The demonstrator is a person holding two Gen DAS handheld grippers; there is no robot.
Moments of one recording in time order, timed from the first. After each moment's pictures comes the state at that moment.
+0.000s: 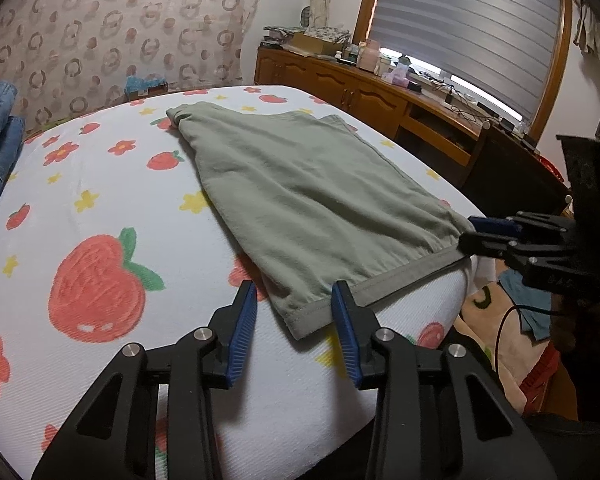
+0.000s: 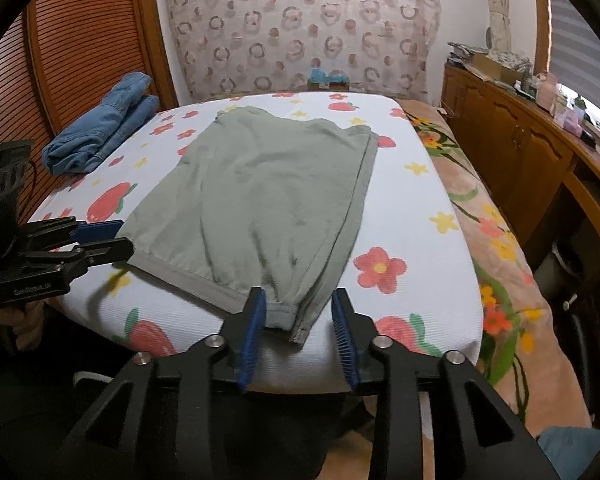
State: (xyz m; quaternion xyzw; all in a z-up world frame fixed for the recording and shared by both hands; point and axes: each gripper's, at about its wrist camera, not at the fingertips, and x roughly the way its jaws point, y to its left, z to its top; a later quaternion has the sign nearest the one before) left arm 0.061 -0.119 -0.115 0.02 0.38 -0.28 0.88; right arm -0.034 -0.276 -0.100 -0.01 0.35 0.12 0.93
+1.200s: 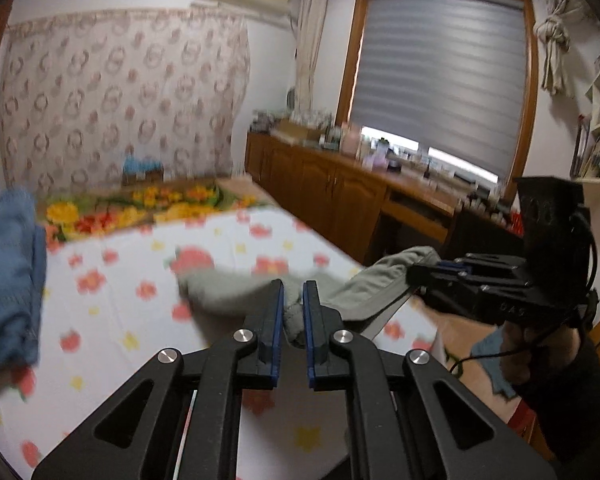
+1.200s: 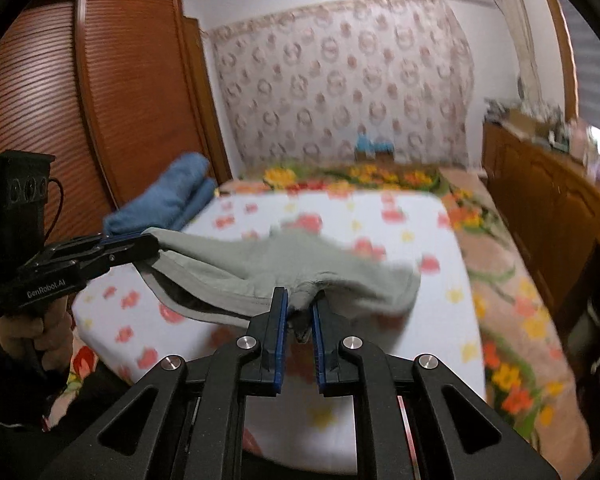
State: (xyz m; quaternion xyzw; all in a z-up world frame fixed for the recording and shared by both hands) left arm 0.051 -0.097 0.021 -0.01 0.24 -0.30 0.92; right arm -0.043 -0.271 -0.001 0.01 0.21 0.20 0.96
